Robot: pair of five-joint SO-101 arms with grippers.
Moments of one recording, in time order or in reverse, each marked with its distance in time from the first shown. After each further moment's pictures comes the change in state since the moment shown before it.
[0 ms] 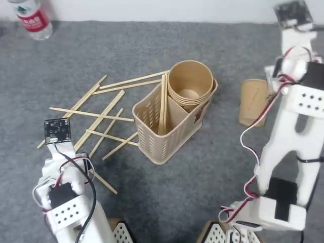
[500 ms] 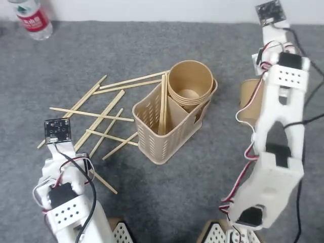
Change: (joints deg) left arm 0.1 0.0 0.0 0.0 0.0; right arm -1.5 27.8 0.0 -31.4 0.1
